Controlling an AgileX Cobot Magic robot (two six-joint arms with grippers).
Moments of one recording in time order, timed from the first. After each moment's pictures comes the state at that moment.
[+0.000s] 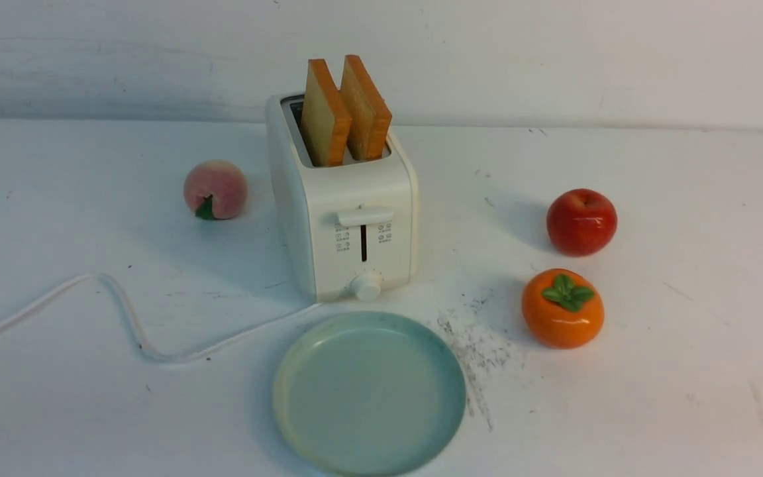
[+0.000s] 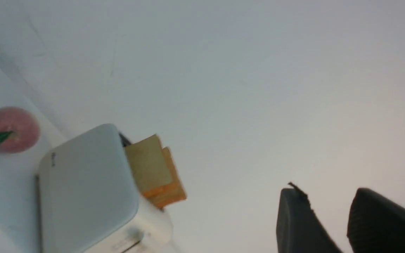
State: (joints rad) right arm 0.12 0.20 -0.25 0.40 0.01 0.12; left arm -0.07 0.21 -0.33 -0.99 0.14 -0.16
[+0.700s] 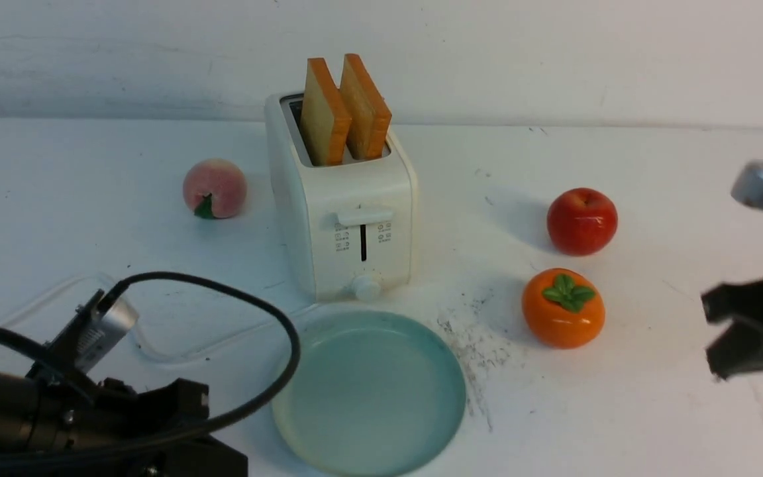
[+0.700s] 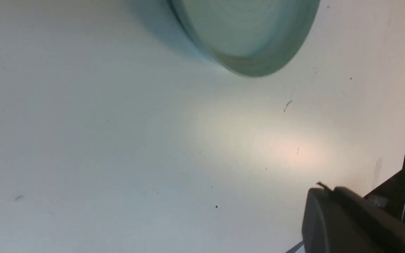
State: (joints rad) right arm 0.12 1.28 -1.07 0.38 1.01 -0.07; left arm -0.07 1.19 -0.56 -1.04 0.89 0.34
